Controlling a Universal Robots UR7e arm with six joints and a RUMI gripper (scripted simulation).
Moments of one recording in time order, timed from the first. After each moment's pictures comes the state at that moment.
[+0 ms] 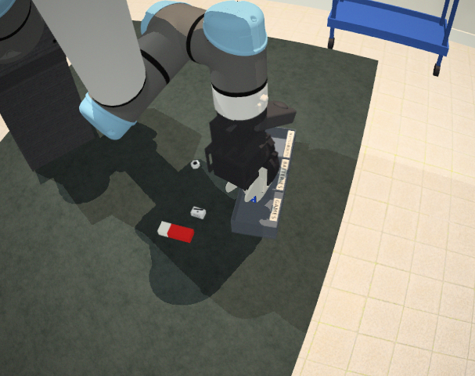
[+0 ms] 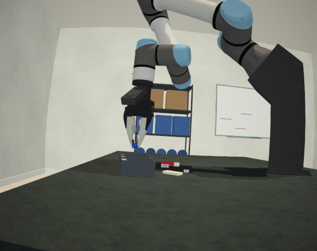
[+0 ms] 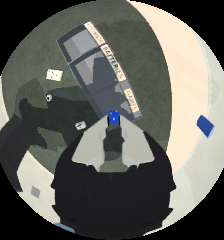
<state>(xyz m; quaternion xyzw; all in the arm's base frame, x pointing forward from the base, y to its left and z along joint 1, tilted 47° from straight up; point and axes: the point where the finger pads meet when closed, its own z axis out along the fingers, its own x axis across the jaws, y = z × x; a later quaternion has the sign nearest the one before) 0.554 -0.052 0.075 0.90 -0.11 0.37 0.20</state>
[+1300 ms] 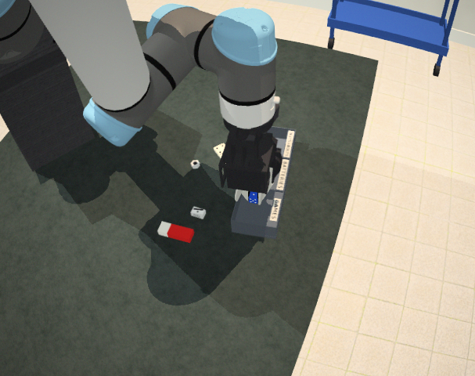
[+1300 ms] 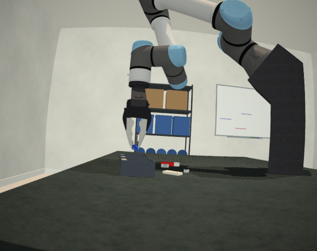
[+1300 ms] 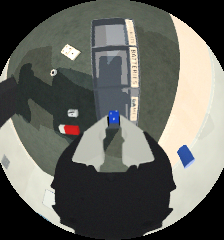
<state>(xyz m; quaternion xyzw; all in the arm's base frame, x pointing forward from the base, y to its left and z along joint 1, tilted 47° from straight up) 0.557 -0.055 0.073 0.91 0.07 0.31 0.26</state>
